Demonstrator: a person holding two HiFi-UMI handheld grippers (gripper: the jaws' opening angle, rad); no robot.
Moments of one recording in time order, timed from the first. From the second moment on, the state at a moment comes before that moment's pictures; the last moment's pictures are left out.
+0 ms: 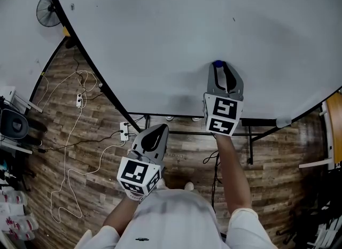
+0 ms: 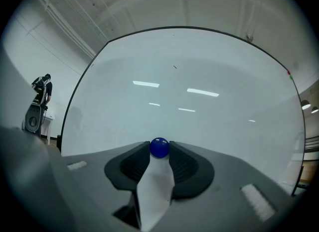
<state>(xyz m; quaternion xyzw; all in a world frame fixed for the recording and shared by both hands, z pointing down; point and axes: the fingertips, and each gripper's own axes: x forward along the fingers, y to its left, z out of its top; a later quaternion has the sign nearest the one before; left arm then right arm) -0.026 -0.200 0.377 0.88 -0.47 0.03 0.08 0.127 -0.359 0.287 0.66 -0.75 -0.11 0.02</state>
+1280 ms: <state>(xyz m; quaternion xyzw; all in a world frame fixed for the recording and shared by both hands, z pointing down) -0.027 -0.169 0.373 0.88 -0.48 0.03 0.07 0.118 -0.242 0.322 0.60 -0.79 -0.07 0.00</state>
